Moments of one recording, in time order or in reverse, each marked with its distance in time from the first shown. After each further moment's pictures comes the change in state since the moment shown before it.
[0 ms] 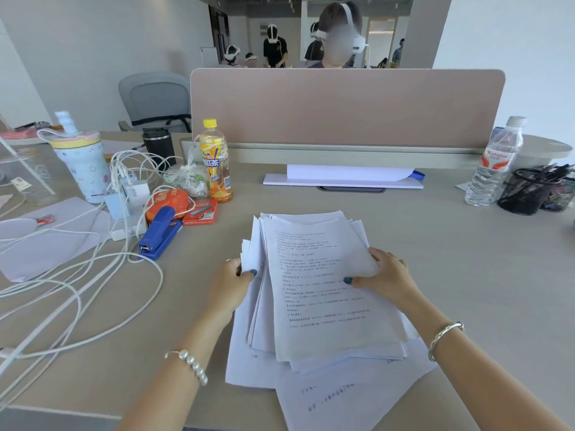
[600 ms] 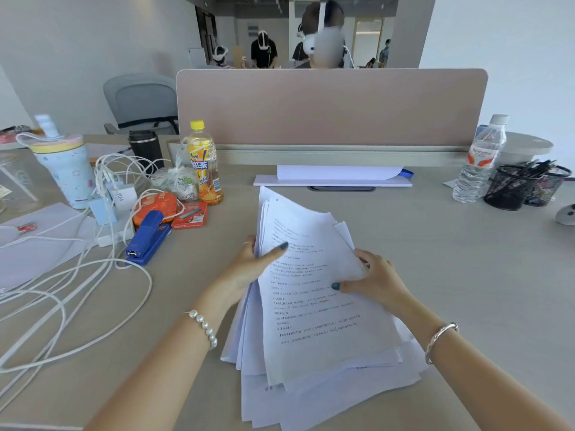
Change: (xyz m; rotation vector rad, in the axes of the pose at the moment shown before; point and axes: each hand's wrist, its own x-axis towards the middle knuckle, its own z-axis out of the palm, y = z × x) left_hand 0.022 0.039 0.021 -0.167 -0.310 -0.027; right_hand -0.011 -0.002 0.001 0.109 -0.056 -0.018
